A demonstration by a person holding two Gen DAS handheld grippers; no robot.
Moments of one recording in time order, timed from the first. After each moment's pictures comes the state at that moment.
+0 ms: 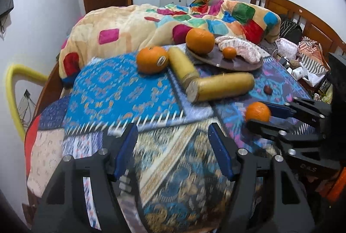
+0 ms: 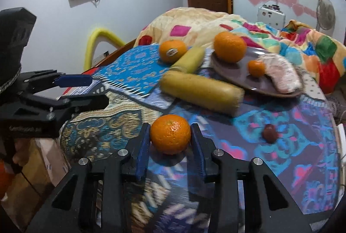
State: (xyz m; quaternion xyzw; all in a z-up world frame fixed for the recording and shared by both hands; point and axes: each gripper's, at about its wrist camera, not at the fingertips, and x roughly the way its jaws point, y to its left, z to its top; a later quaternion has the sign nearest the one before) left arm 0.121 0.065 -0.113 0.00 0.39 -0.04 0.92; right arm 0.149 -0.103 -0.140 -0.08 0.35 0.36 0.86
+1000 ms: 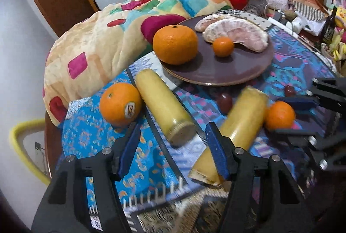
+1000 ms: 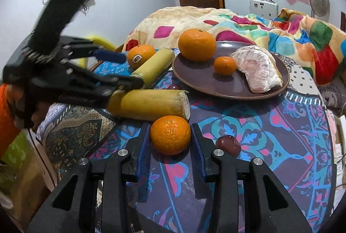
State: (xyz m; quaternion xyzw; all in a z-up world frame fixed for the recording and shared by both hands) left arm 0.218 0.017 -0.120 0.17 0.45 -0.09 0.87; right arm 0.193 -0.134 -0.146 -0.04 0.37 0.36 0.86
